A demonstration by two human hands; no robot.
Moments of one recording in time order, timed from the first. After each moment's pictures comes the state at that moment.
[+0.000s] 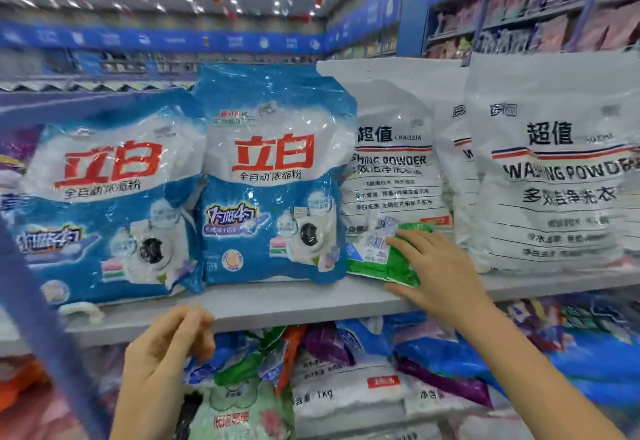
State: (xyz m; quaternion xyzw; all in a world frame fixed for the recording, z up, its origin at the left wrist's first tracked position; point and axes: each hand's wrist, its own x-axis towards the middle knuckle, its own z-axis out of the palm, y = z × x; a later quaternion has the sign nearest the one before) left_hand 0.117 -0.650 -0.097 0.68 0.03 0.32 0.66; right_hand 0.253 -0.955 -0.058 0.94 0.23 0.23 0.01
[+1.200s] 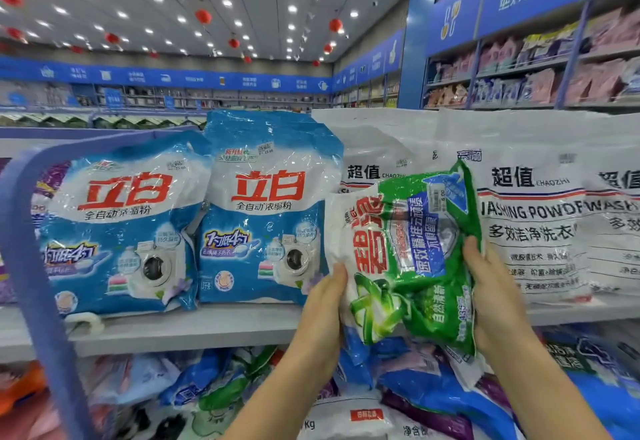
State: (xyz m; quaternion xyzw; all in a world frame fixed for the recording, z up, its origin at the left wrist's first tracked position) left_hand 0.177 -0.813 -0.036 0.55 -0.02 0.03 0.84; right_hand 0.201 -0.985 -0.005 0.53 0.09 0.13 -0.83
